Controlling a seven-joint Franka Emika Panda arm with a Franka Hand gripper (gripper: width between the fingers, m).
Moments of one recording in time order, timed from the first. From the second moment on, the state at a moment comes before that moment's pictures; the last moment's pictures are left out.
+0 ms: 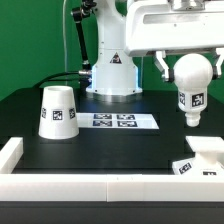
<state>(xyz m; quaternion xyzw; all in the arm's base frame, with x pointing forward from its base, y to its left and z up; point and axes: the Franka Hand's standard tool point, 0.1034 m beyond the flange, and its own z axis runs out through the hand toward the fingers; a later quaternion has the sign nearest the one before) 0.569 0.077 0.151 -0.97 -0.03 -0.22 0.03</state>
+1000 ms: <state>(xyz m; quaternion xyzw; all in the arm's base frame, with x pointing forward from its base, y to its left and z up) 0.605 0.075 0.152 -0.96 -0.14 -0.24 0.00</state>
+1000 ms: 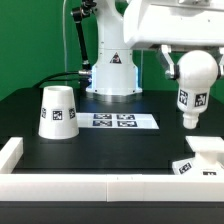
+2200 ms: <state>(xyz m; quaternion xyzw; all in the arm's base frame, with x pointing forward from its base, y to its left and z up) 0.609 0.096 0.143 -0.95 -0.15 -0.27 0.00</state>
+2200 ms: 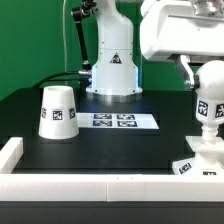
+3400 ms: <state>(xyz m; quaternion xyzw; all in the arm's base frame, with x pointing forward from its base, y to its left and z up) 0.598 0.100 0.121 -0.94 -0.16 -0.31 -0.01</state>
